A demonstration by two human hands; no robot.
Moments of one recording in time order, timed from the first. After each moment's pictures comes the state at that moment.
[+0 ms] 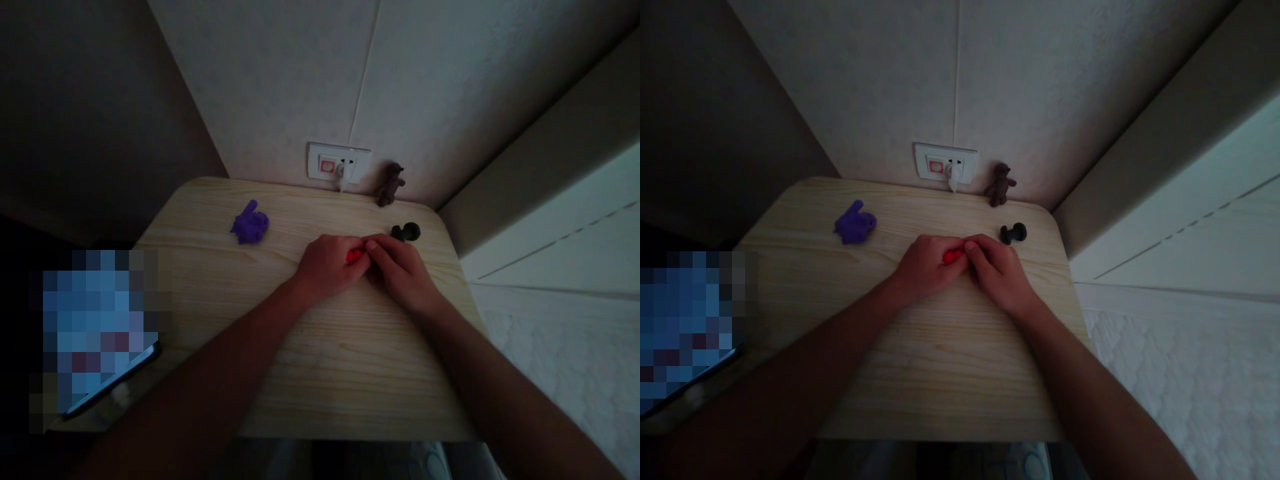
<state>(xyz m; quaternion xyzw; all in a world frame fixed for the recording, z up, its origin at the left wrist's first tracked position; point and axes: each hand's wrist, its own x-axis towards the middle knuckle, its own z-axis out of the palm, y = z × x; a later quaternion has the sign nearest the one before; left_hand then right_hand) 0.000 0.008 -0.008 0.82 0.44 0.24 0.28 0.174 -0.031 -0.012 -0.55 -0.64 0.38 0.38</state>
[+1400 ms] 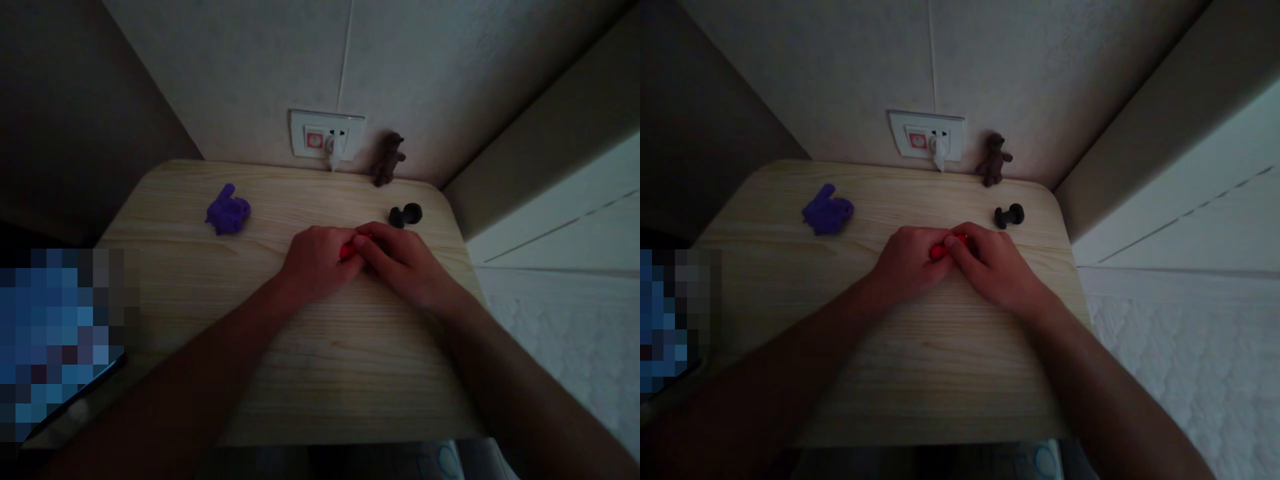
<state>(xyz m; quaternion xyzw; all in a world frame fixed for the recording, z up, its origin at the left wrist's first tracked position) -0.001 0.001 -0.007 0.84 0.44 0.21 0.25 0.174 -0.035 0.013 -0.55 -0.72 0.32 0.28</state>
